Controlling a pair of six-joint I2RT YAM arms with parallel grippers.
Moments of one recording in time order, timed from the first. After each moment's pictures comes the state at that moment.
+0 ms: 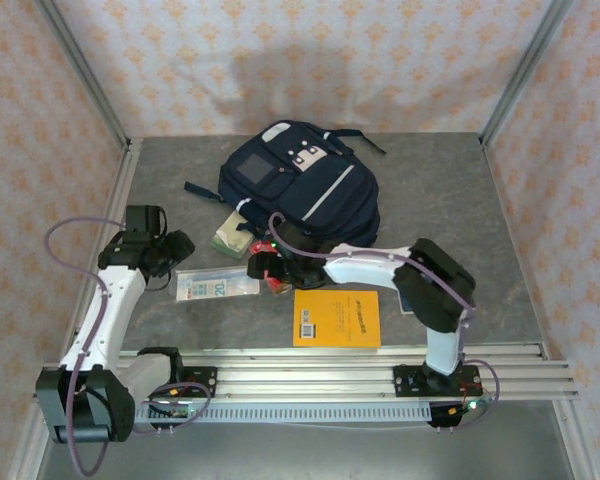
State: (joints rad) left arm 0.12 1.05 0.82 -0.80 0.05 -0.66; right arm 0.95 1.90 1.17 -0.13 -0.16 0.95
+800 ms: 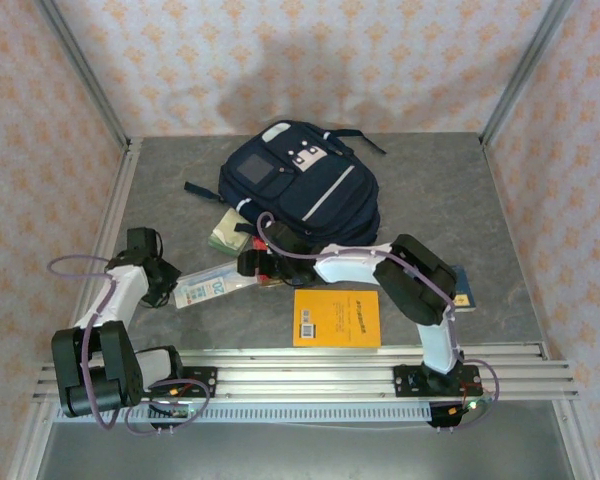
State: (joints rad) left arm 0.26 1.19 0.60 -0.70 -0.03 -0.80; right arm 0.94 1.97 1.22 -0.02 -0.17 0.83
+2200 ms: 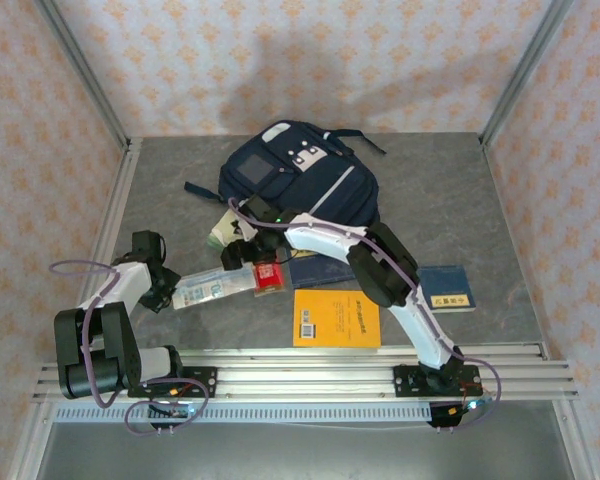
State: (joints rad) left arm 0.26 1.30 0.58 -0.65 -0.10 -0.86; right arm 0.90 2.28 1.79 -0.55 -0.46 0.51
